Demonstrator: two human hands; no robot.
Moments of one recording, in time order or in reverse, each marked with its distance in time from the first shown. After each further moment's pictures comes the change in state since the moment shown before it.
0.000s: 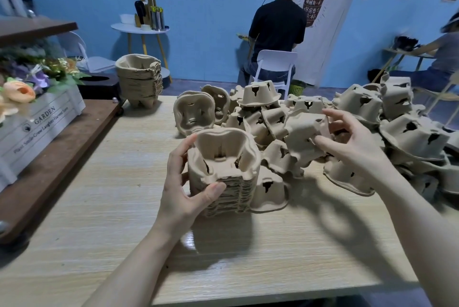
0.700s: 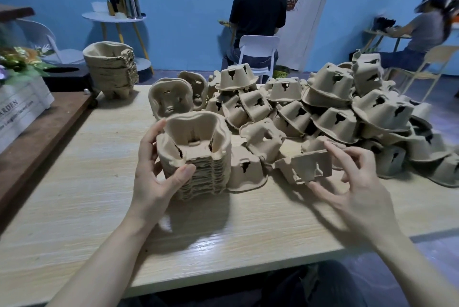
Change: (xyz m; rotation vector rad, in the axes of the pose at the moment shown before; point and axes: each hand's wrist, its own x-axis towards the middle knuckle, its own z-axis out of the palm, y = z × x) left_hand -0.002 0.006 0.002 -0.027 0.009 -0.012; right_hand -0.115 0.046 -0.018 -0.585 0.119 -0.080
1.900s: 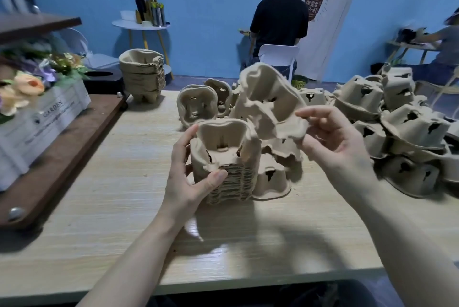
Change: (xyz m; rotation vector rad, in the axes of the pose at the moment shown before) left_hand 0.001 -0.008 -0.006 -0.014 -0.025 -0.010; right_hand 0.059 -0.115 -0.008 1.053 -0.139 -0.147
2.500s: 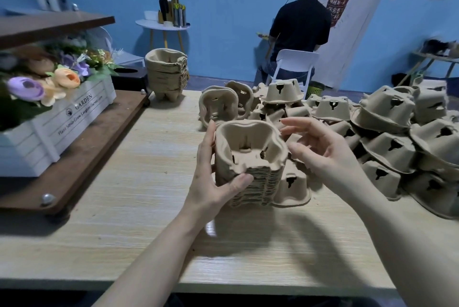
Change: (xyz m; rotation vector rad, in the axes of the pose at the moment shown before) left_hand -0.002 0.000 -0.002 0.112 -0.008 -0.069; right_hand 0.024 0.022 0.028 -0.118 -0.186 0.111
